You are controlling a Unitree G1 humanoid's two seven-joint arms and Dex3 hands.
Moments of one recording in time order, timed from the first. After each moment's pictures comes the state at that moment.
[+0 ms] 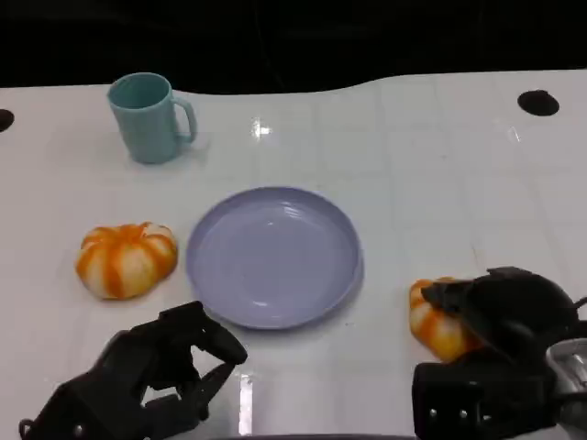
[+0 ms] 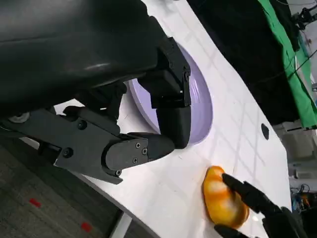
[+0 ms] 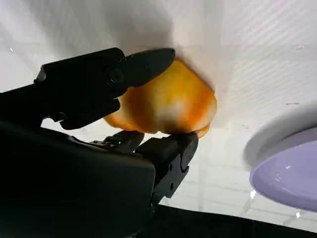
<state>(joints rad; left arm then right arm) 0.22 0.19 -0.09 -0.21 0.04 0.00 -0.23 -0.18 -0.31 0.36 0.07 -1.00 0.18 0.24</state>
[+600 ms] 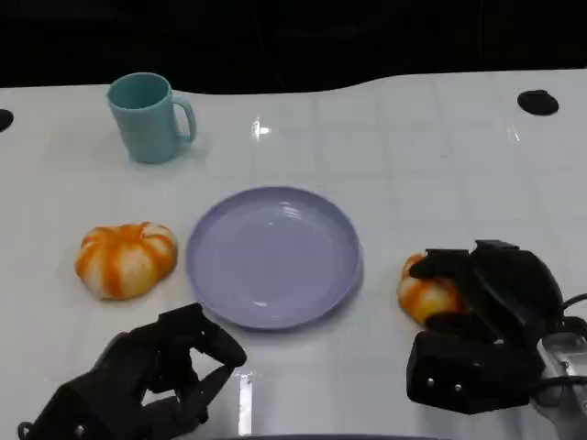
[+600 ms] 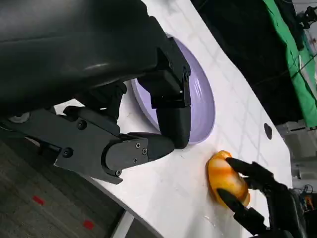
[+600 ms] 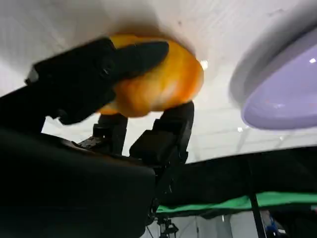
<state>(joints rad) 0.23 0.19 -0.09 -0.23 0.05 0.03 -0.23 -0.33 -0.25 0.35 0.48 -0.79 -0.10 -0.28</state>
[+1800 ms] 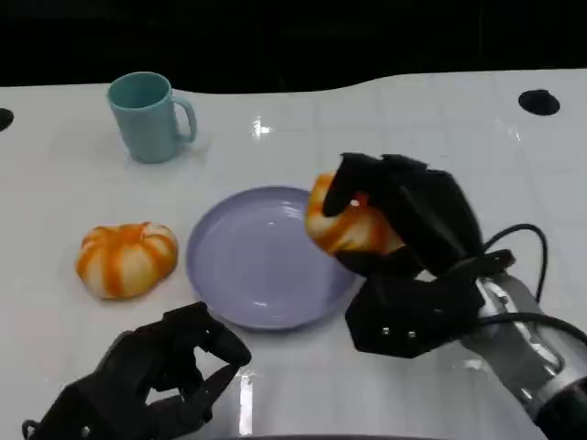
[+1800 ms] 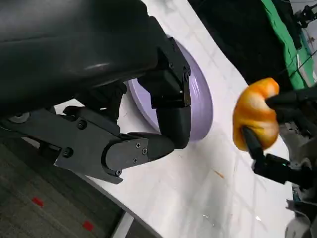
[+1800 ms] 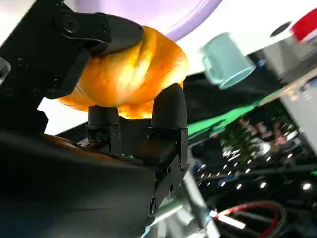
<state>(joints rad) 0.23 0.18 -0.09 -0.25 0.07 0.03 -0.23 -0.55 -0.09 0.38 0.55 -0.63 -0.33 -0.33</state>
